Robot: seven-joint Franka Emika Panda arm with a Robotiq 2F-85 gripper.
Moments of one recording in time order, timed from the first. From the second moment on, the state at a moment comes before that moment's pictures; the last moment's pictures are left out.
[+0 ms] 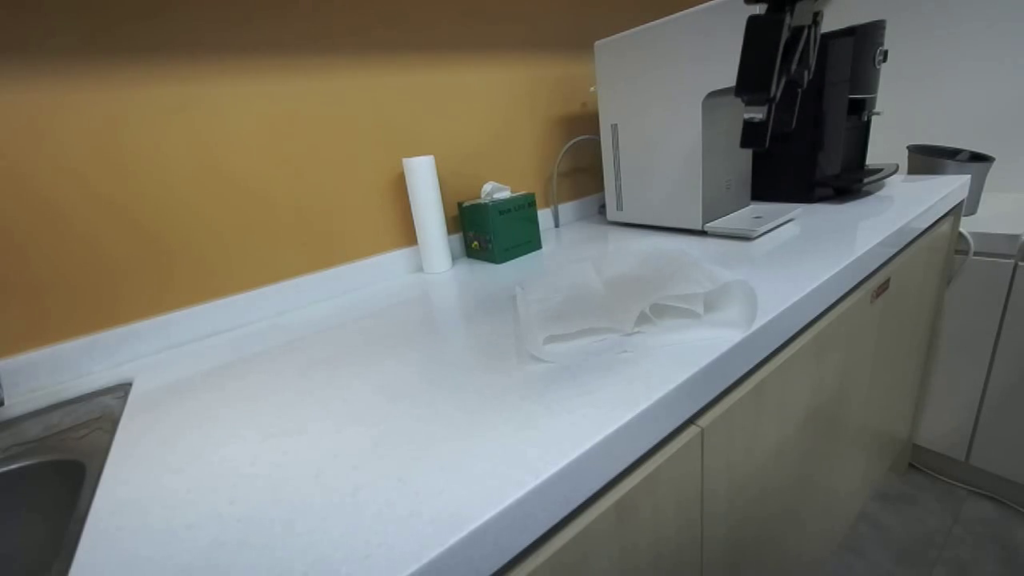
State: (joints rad) arm 0.00 -0.34 -0.05 -2.53 -0.08 2.36 -0.22
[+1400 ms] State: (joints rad) arm -0.02 0.05 0.06 -2.36 -0.21 2.46 0.57
